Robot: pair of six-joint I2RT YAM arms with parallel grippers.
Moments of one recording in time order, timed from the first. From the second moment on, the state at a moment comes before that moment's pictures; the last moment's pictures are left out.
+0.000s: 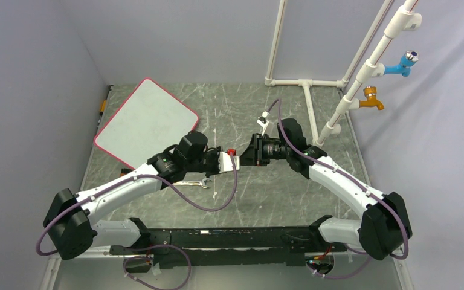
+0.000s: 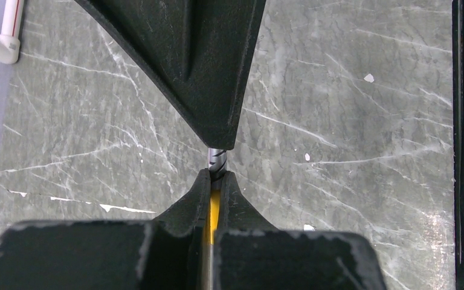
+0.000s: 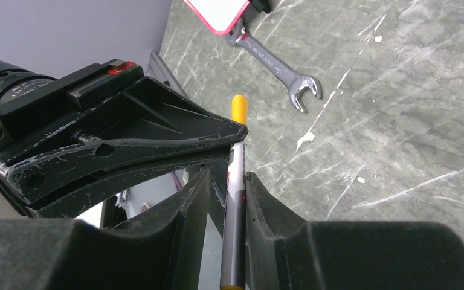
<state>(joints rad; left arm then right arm) -0.83 1.23 0.88 -0.19 0.37 0.65 0.53 1.22 0.82 -0.14 -0.68 0.67</state>
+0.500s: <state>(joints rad) -0.83 1.23 0.88 -0.19 0.37 0.63 0.55 1.25 0.82 -0.14 -0.65 0.67</state>
